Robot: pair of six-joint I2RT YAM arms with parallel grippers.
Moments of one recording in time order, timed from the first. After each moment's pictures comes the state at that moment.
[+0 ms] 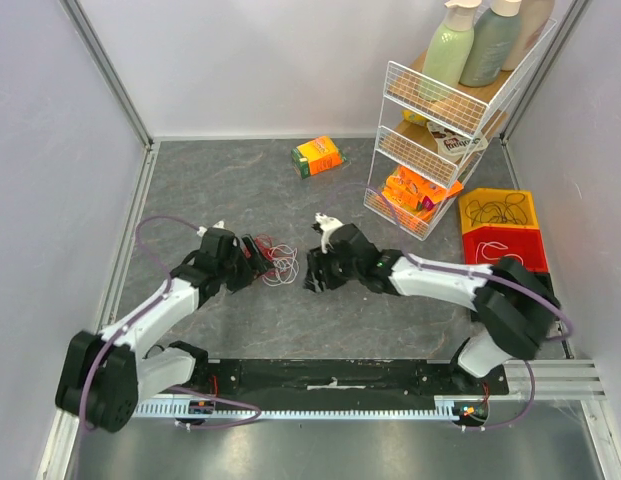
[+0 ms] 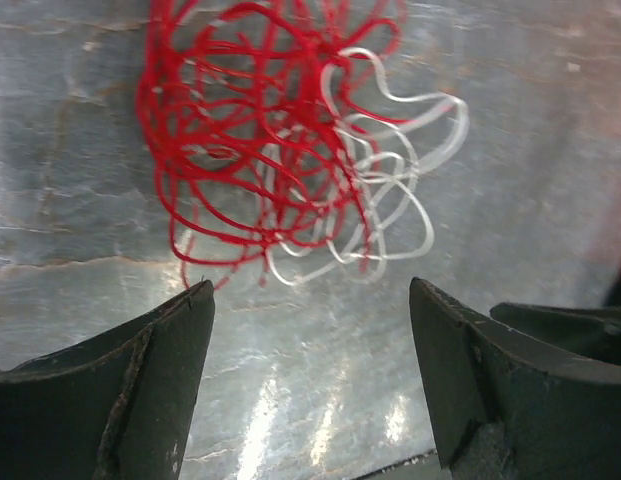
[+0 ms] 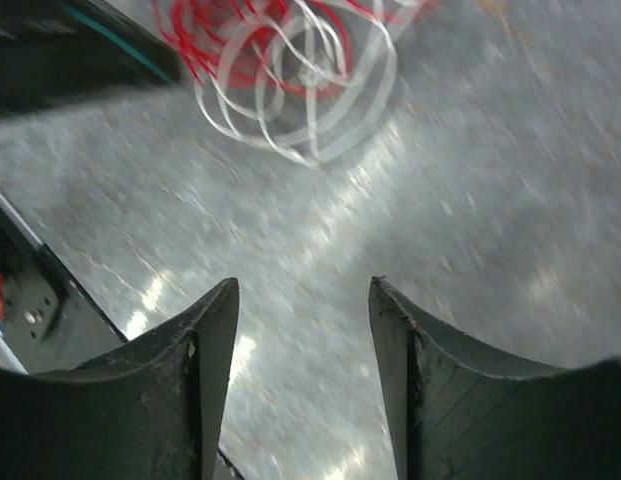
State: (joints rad) left arm -0.35 1.04 0.50 -0.26 0.11 -0.83; right arm 0.88 1.49 0.80 -0.04 -0.12 0.48
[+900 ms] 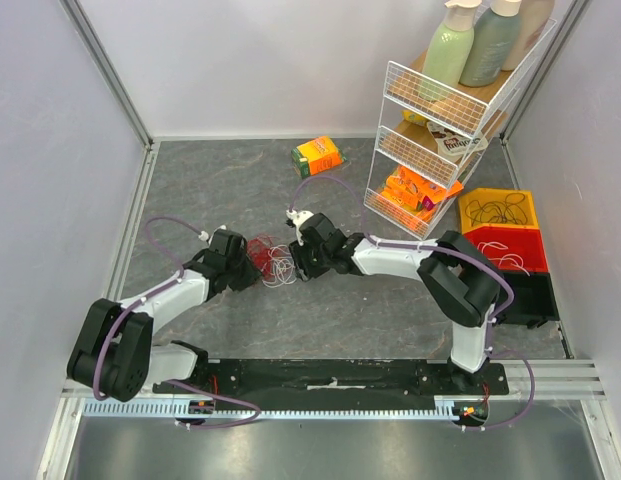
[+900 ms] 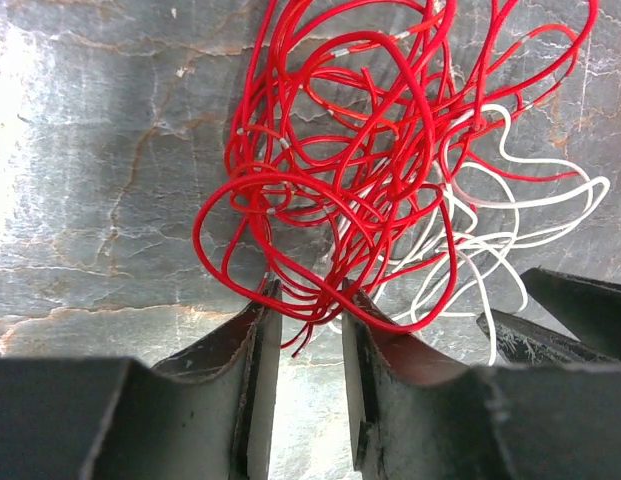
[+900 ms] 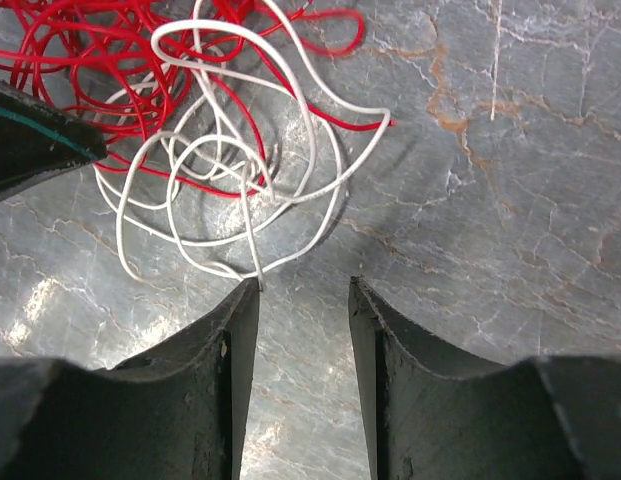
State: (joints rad) left arm -0.35 1.27 0.52 -0.20 -0.01 -0.86; right arm 0.88 1.89 1.15 -0.11 -0.06 0.31
